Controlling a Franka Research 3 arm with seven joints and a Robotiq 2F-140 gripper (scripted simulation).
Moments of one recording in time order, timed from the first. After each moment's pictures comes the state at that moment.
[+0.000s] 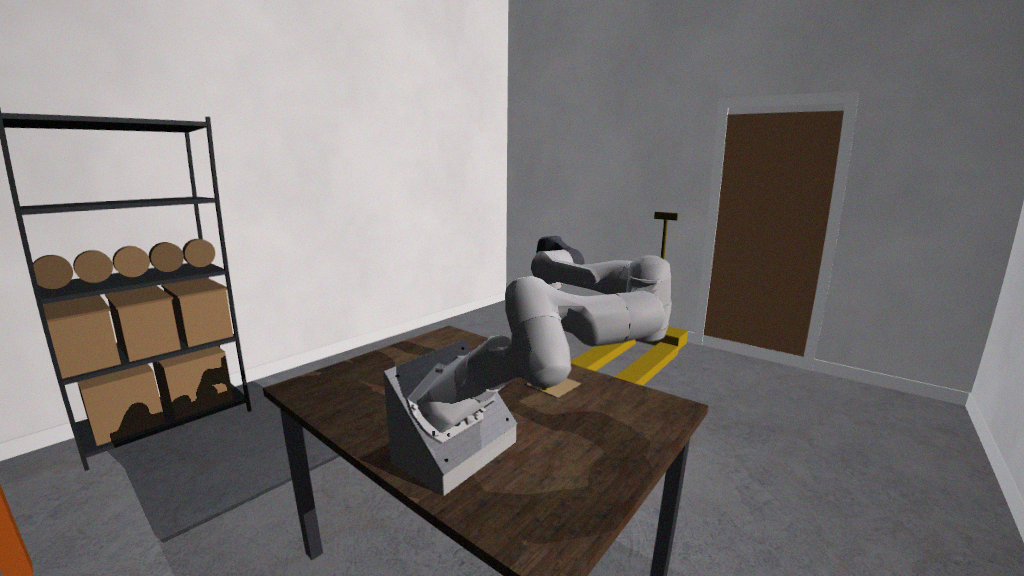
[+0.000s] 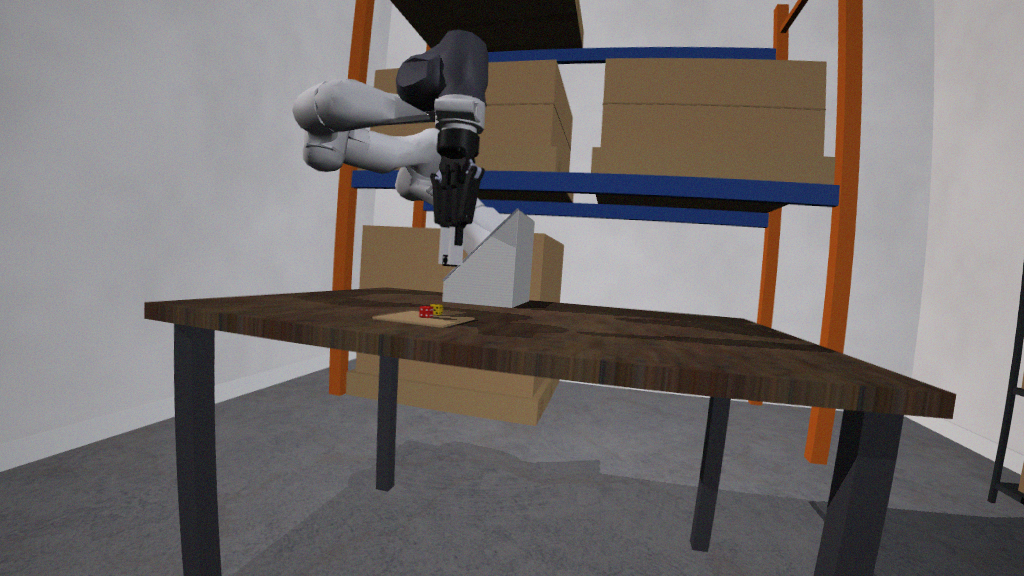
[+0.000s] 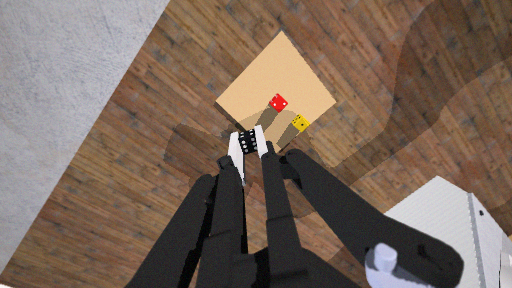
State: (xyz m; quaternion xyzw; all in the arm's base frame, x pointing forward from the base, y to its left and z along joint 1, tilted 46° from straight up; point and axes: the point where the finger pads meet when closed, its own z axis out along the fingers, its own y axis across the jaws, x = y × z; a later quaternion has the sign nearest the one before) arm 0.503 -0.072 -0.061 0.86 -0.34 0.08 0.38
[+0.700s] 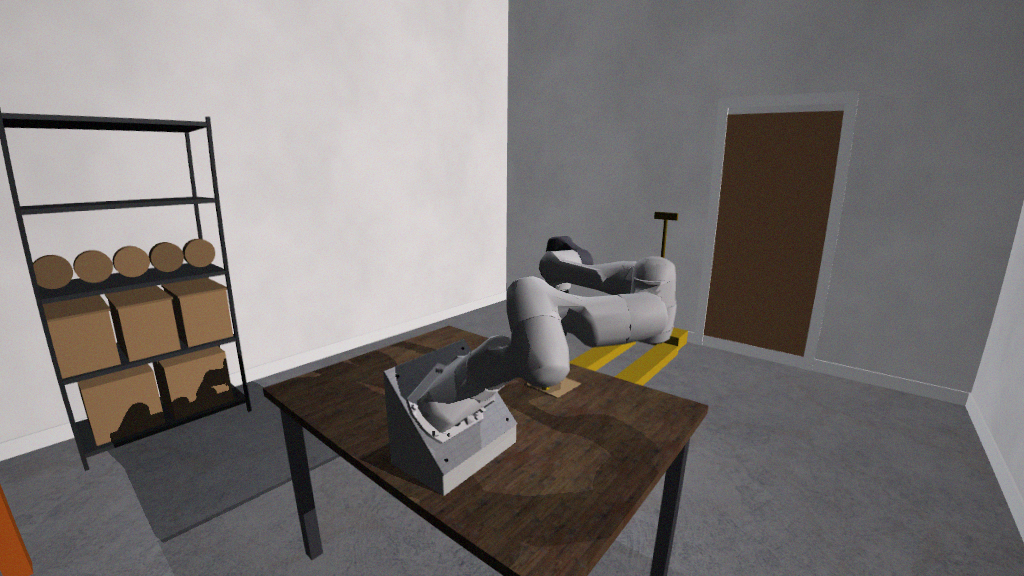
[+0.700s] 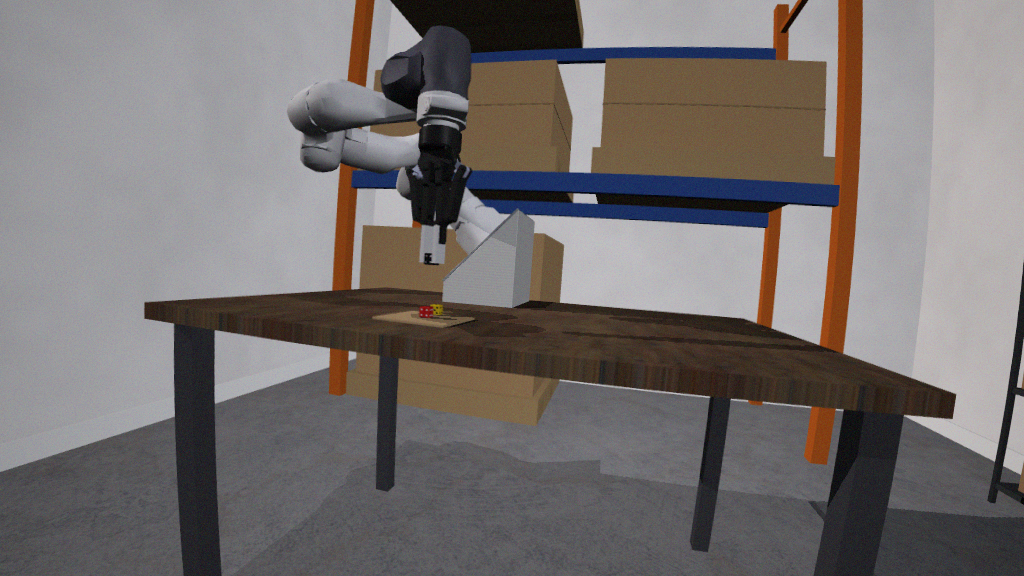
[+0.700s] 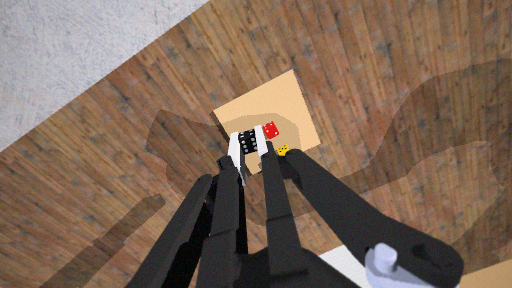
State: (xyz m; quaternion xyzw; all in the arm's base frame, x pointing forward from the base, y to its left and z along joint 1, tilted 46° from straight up) arm 0.517 -0.094 -0.040 0.90 -0.20 0.02 0.39
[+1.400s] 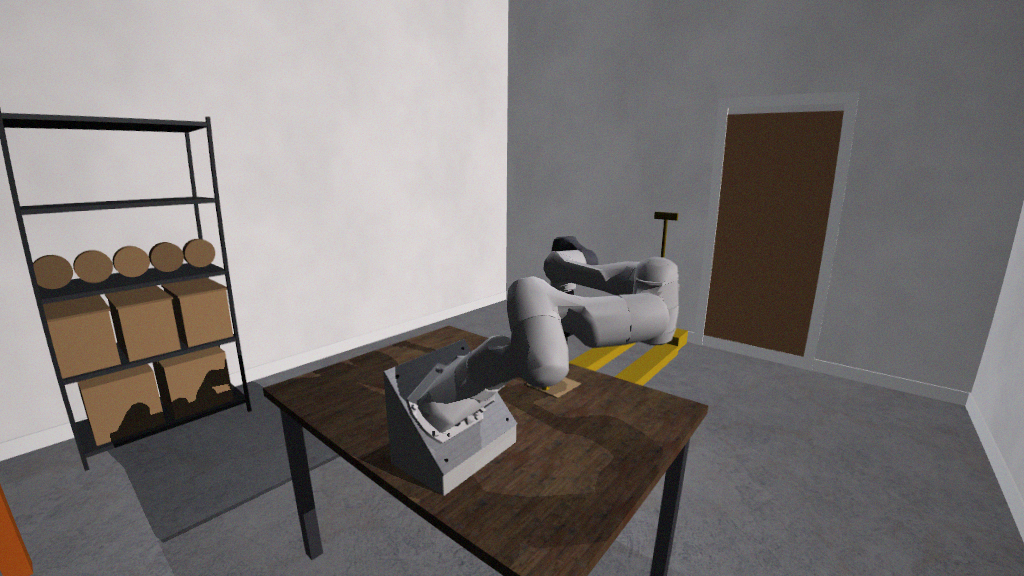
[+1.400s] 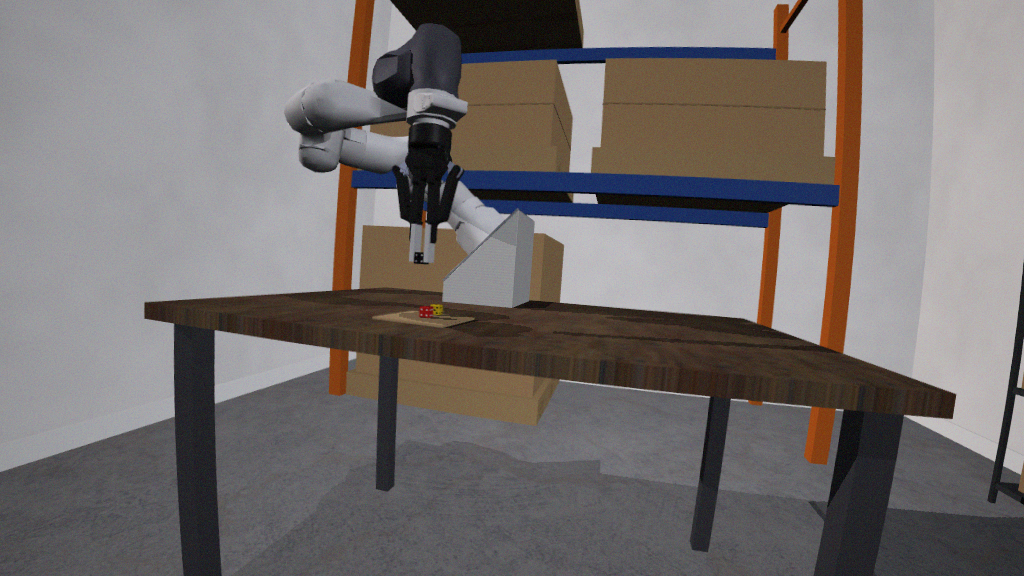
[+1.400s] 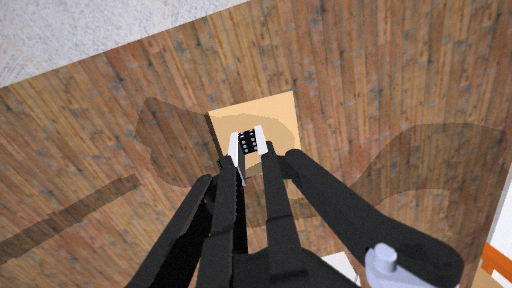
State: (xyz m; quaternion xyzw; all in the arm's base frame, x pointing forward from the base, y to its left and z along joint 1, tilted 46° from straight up) arm 0.524 -0.106 -0.028 0.92 -0.10 -0.02 0.39
